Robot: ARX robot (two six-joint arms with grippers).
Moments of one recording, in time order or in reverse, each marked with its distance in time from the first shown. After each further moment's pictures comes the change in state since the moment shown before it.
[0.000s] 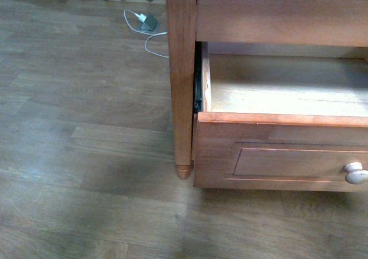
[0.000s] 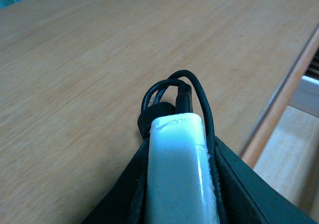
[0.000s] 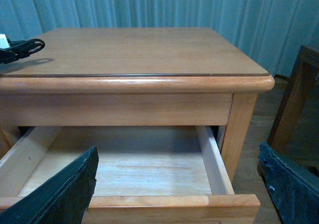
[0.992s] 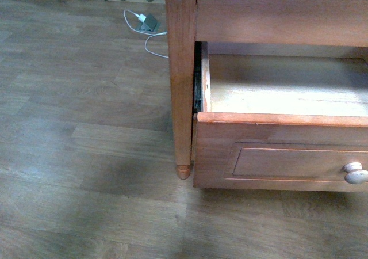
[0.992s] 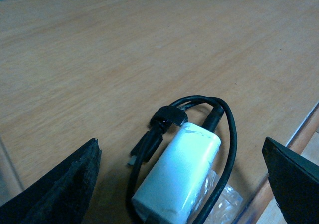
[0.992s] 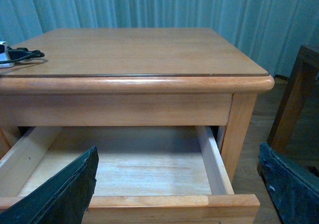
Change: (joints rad) left arm 0.051 -0.018 -0.021 0.026 -0.054 -0.124; right arm 0.000 0.000 0.000 0.000 0.000 0.000
